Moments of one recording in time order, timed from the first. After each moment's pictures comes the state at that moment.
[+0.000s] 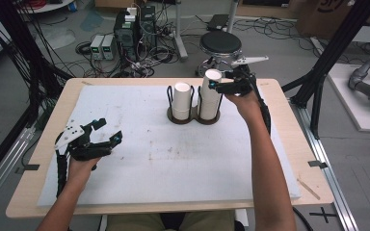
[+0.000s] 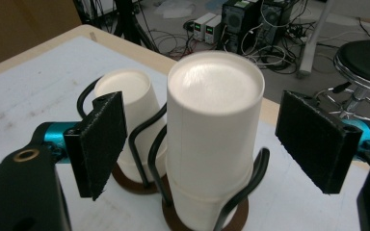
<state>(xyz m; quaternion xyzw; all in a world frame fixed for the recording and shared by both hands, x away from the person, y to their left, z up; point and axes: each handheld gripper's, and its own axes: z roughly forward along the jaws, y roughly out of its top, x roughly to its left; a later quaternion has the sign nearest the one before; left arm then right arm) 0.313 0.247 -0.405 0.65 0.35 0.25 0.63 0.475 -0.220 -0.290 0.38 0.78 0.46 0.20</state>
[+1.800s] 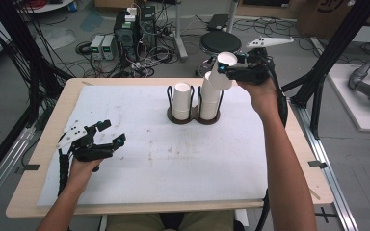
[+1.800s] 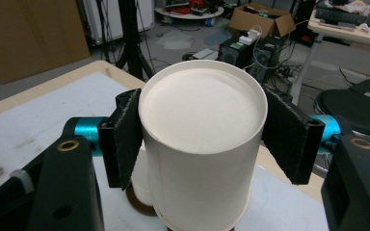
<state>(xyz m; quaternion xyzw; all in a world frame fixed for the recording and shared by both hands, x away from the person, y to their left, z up) 0.314 0.242 -0.407 0.65 0.33 0.22 0.64 0.426 -0.230 -0.210 0.34 0.76 0.49 0.24</state>
